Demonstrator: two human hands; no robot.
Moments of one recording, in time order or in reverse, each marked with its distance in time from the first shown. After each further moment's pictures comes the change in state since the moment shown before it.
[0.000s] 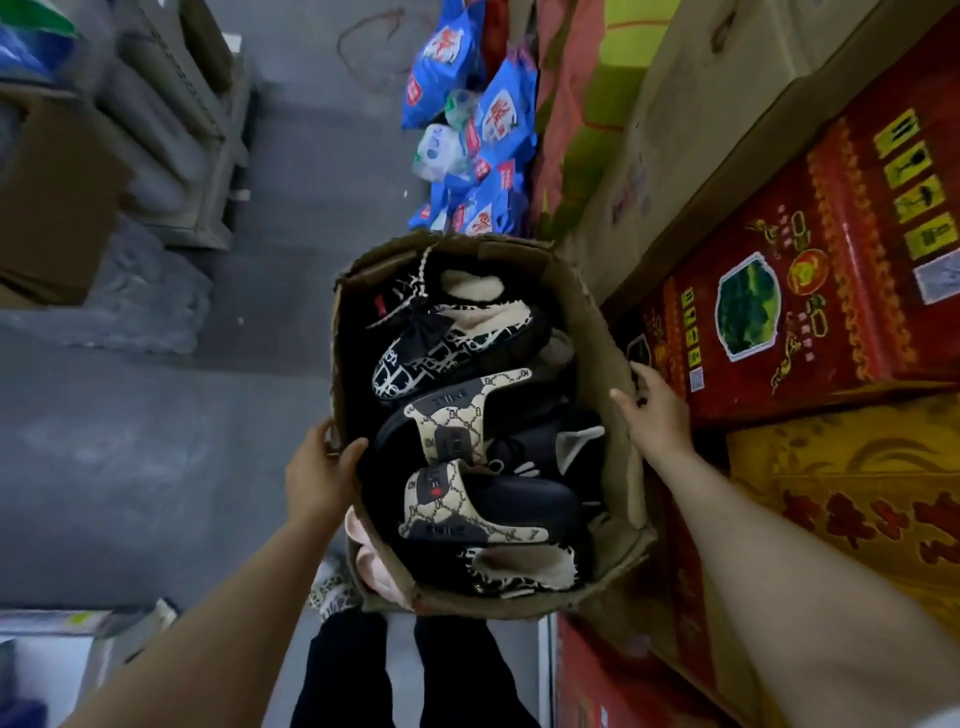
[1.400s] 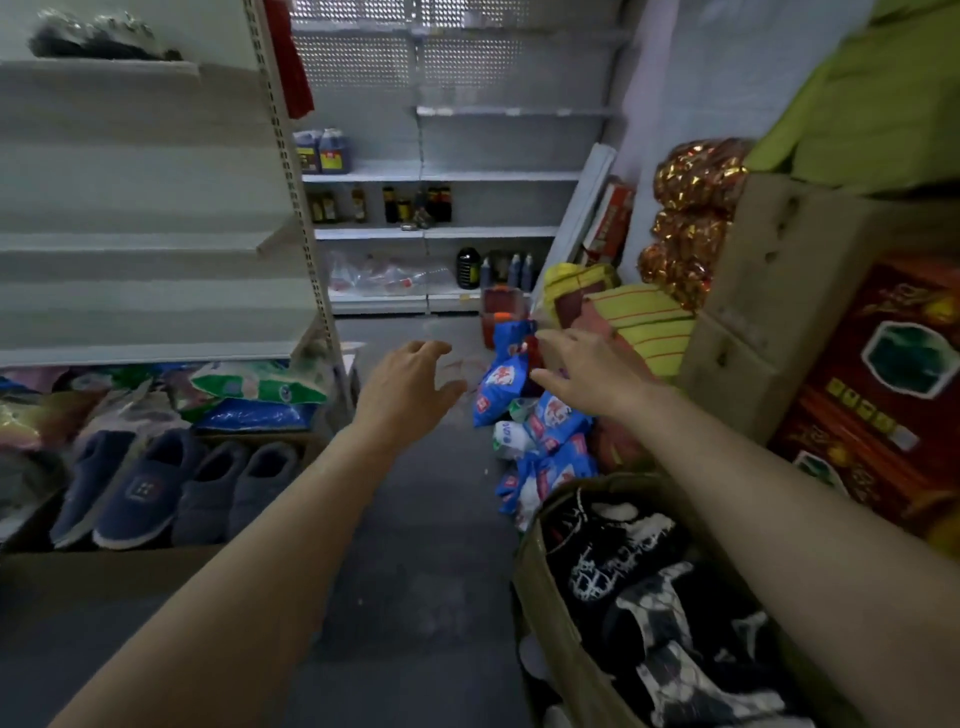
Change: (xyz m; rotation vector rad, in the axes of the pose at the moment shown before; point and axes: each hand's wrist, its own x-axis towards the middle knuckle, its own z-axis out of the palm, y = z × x) left_hand -0.004 0.169 -0.435 0.463 0.273 1.016; right_hand -0.250 -0.485 -0.009 -0.575 0.308 -0.736
